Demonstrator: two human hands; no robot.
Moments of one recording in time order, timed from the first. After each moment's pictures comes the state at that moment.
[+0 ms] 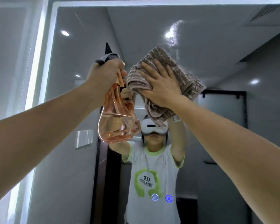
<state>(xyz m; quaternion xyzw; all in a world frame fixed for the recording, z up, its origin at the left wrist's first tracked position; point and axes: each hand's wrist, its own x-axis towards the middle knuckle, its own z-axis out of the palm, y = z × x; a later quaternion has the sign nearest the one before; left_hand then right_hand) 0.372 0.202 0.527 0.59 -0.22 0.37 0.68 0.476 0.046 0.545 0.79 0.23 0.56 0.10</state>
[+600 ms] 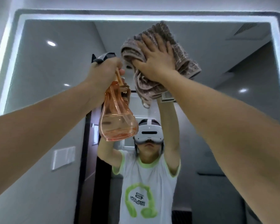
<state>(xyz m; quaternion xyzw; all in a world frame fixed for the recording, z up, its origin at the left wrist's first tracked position) 0.411 0.147 0.597 0.59 -0.23 0.37 0.68 0.477 0.009 0.669 0.78 0.17 0.60 0.03</state>
